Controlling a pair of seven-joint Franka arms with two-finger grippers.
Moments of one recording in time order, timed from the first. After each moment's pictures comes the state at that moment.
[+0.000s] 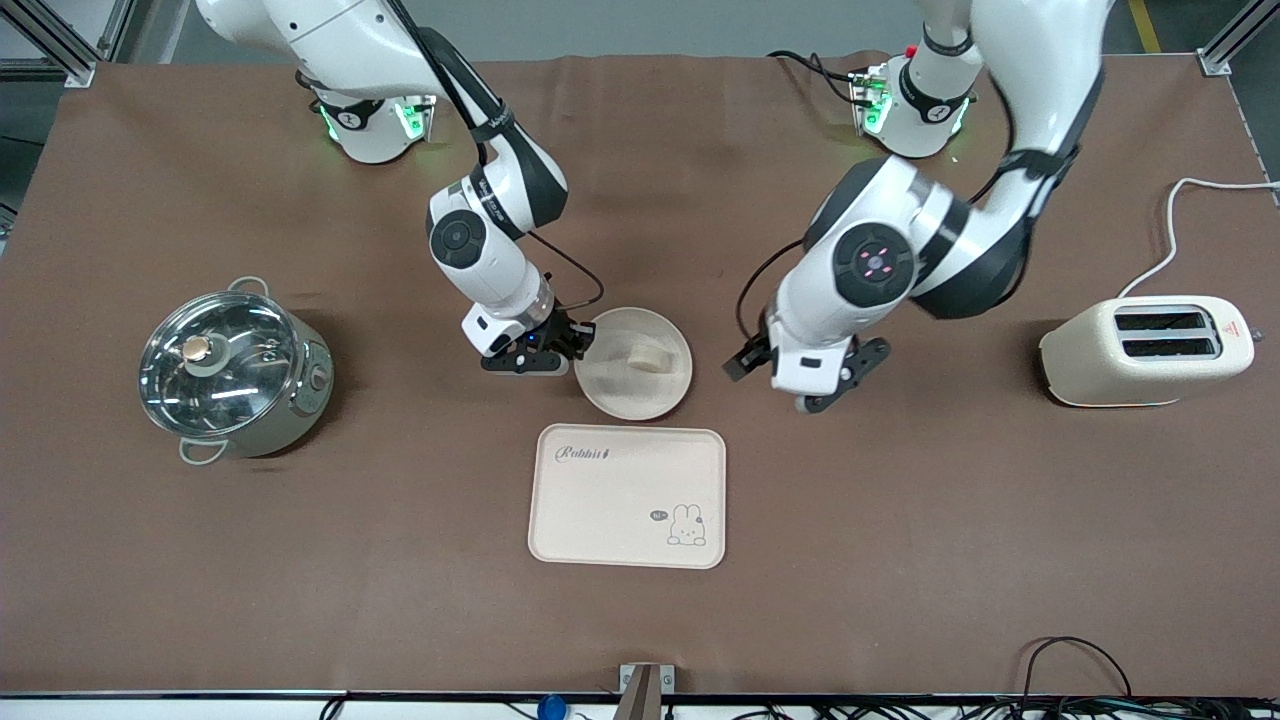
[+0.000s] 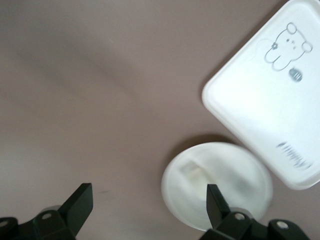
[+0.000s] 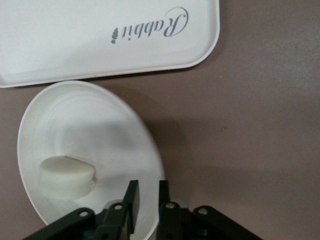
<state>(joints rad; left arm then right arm) -0.17 0.51 -0.48 -1.56 0.03 1.98 -1.35 0.57 0.45 0.10 -2.04 0.31 2.68 0.49</state>
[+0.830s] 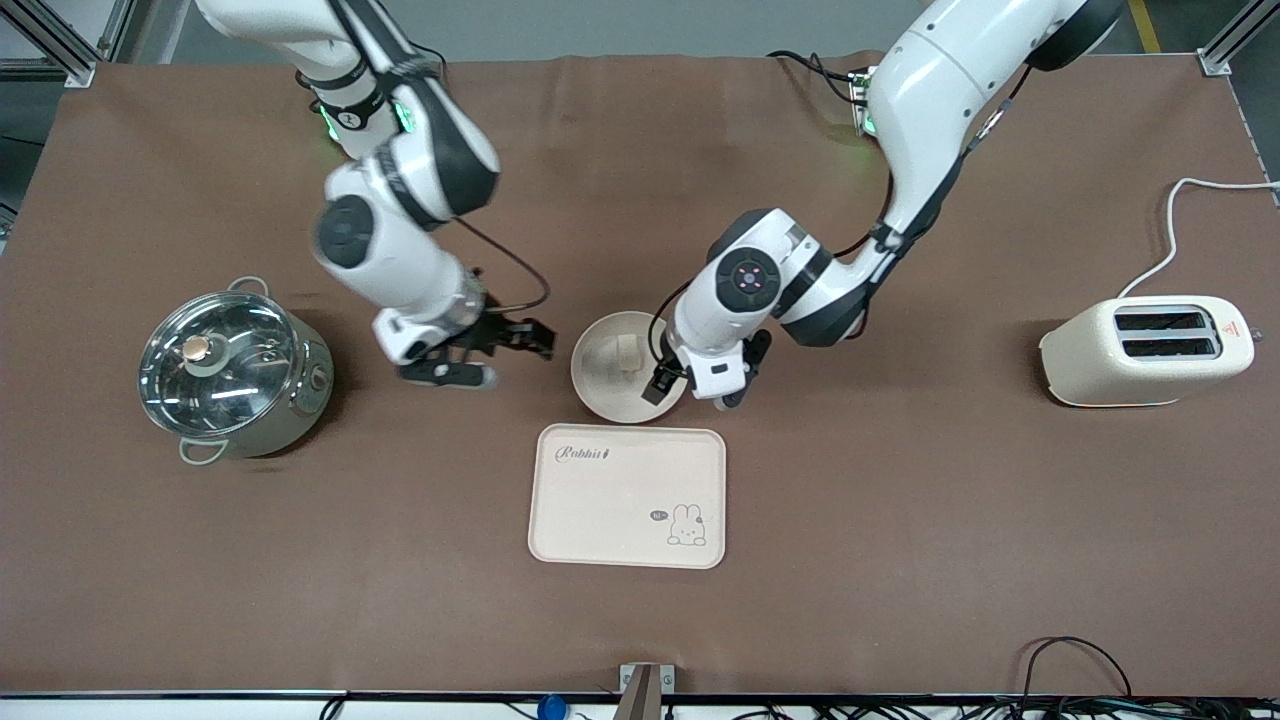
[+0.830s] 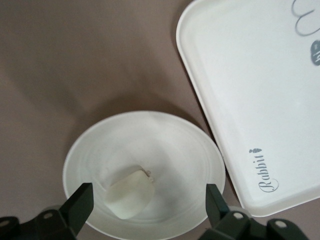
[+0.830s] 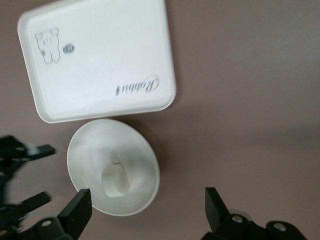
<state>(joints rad) -0.34 0.73 -0.48 -1.59 0.14 2.39 -1.87 0.35 0.25 0.07 -1.87 0.31 2.21 0.42</state>
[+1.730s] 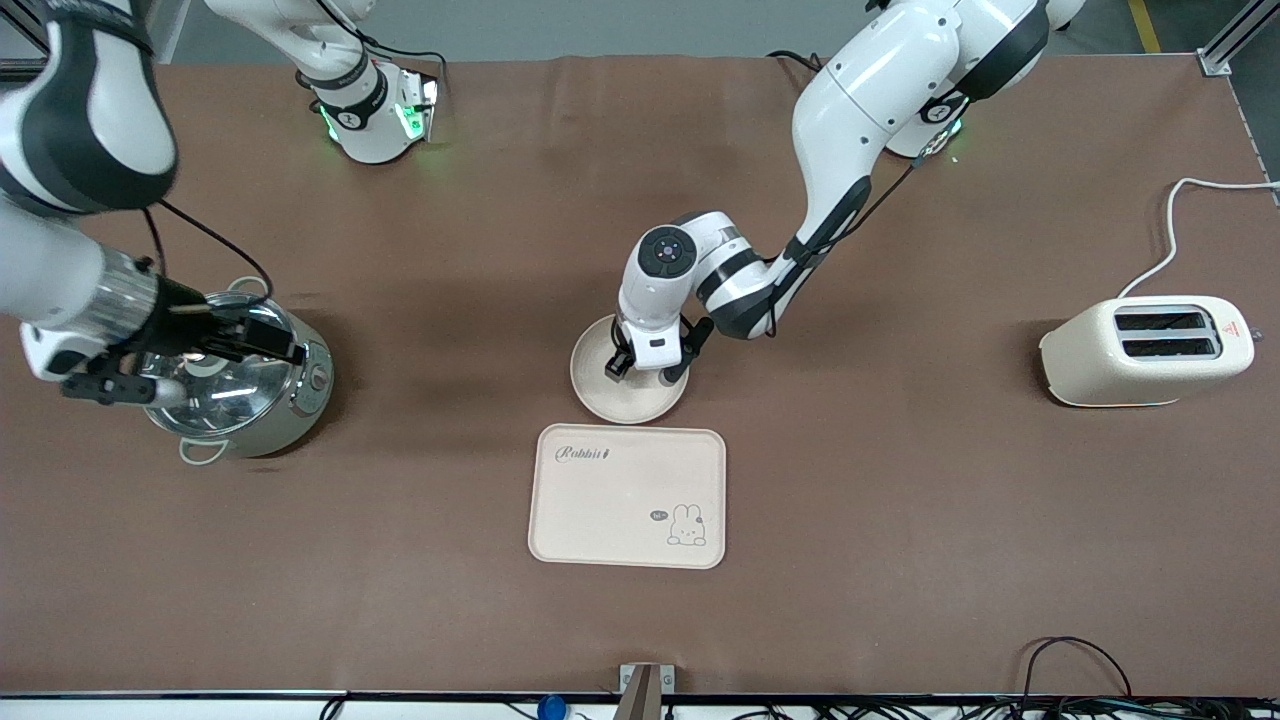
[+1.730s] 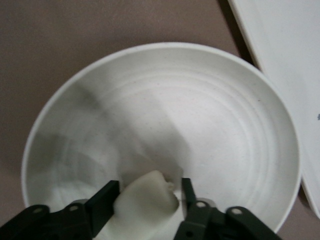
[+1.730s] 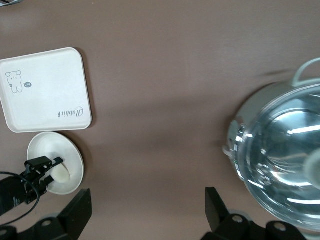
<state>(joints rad) -0.52 0.84 -0.38 -1.59 0.30 2.53 -1.97 -0.05 0.13 0.07 -1.68 0.24 1.76 0.10</state>
